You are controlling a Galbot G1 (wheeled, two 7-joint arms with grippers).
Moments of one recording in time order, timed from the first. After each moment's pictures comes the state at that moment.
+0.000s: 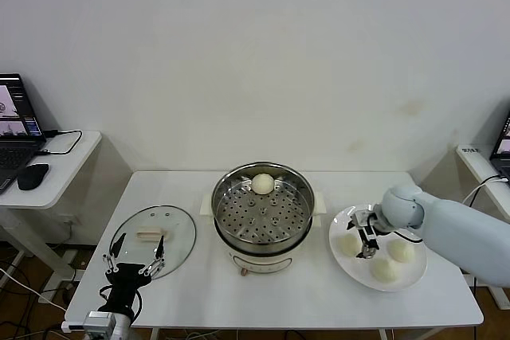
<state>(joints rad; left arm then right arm) 1.68 -1.18 -0.57 -2.12 -0.17 0.00 -0.19 -0.05 0.63 -0.90 1.41 -0.08 -0.29 -0.93</state>
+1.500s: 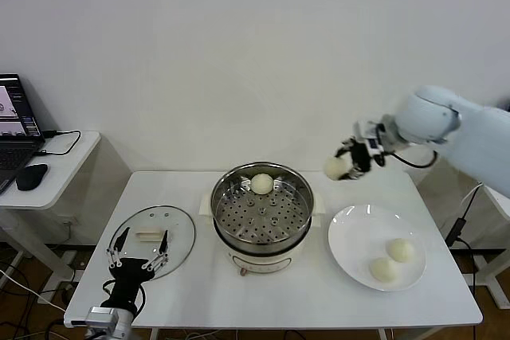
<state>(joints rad) 1.66 -1.17 -0.56 -2.13 -0.18 0.00 -0.19 0.64 0.72 -1.17 1.60 0.38 -0.50 -0.91</state>
